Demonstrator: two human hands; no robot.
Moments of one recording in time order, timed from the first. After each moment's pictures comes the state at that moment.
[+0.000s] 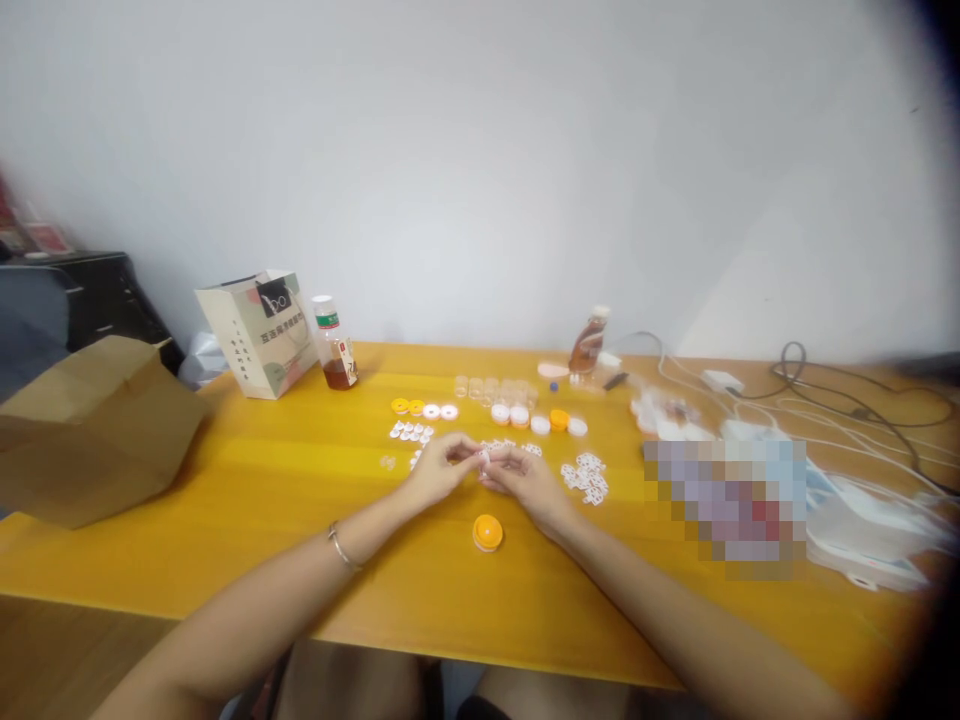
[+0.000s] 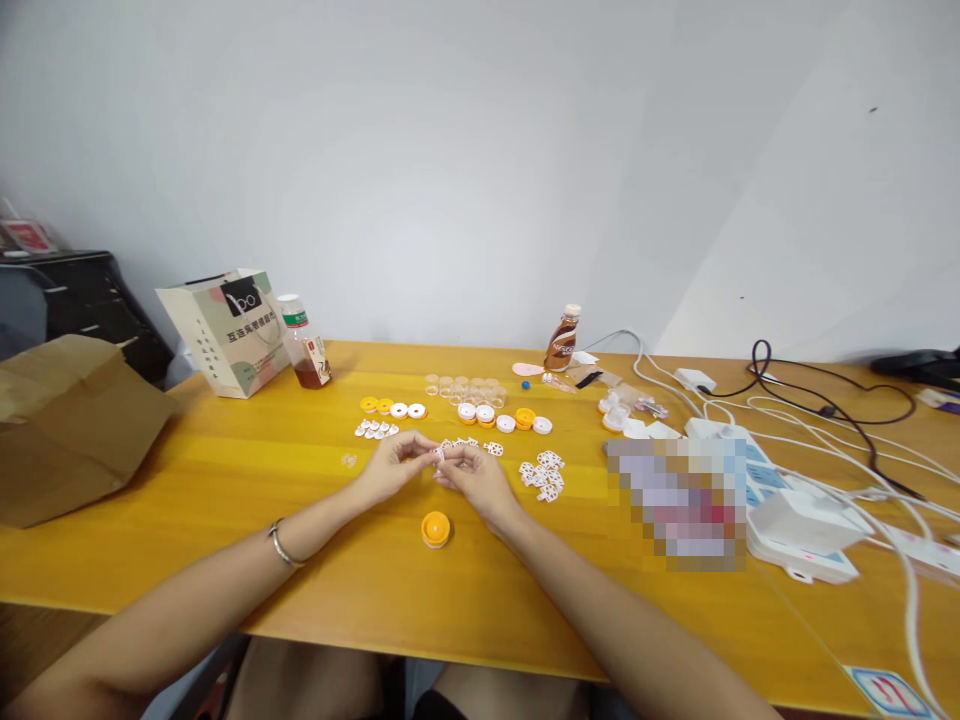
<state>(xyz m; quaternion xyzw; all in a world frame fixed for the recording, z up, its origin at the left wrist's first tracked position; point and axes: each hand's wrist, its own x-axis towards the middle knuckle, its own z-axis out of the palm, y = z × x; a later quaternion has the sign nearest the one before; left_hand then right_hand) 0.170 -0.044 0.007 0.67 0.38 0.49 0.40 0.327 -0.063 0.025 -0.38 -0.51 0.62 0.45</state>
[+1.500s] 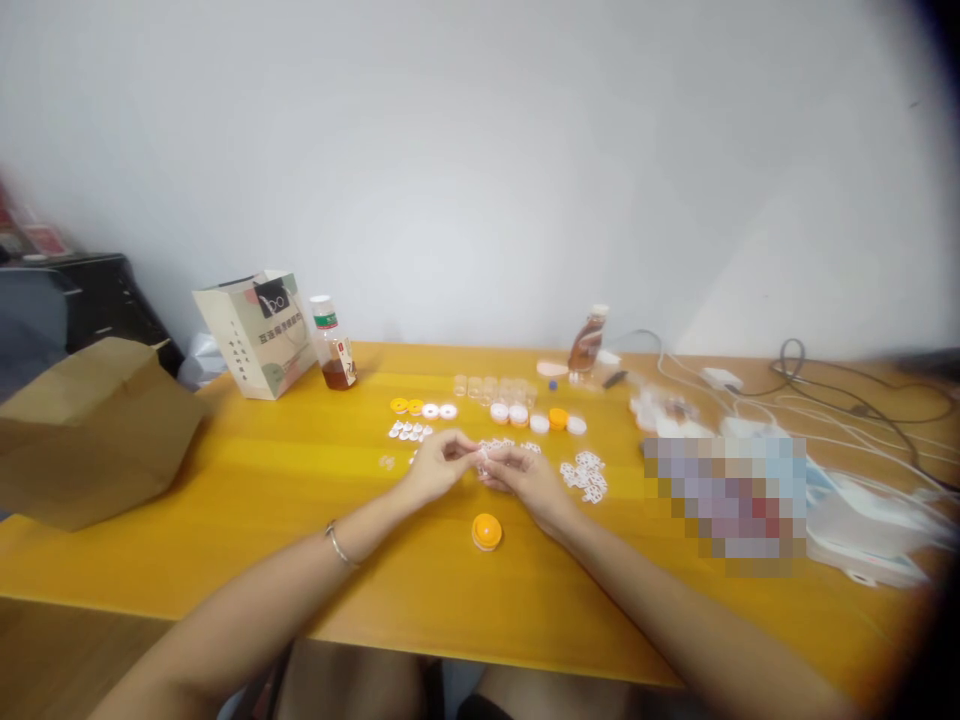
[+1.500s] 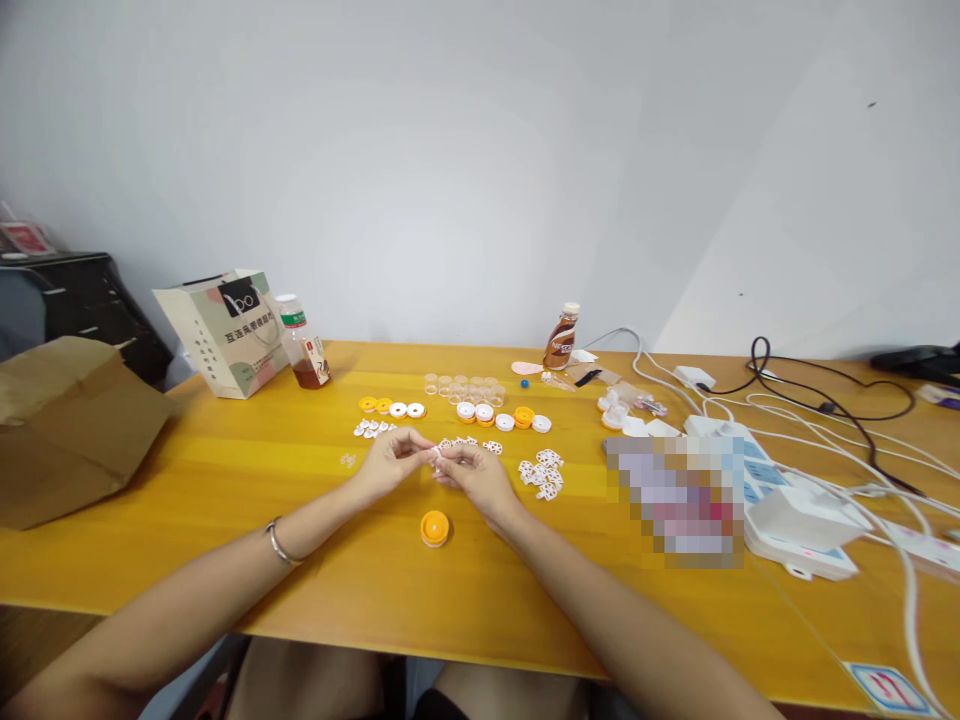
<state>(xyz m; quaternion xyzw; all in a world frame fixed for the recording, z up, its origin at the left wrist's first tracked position) 0.172 -0.049 0.017 0.64 0.39 0.52 0.42 0.328 -0.064 0.030 -0.39 -0.51 0.62 0.45</state>
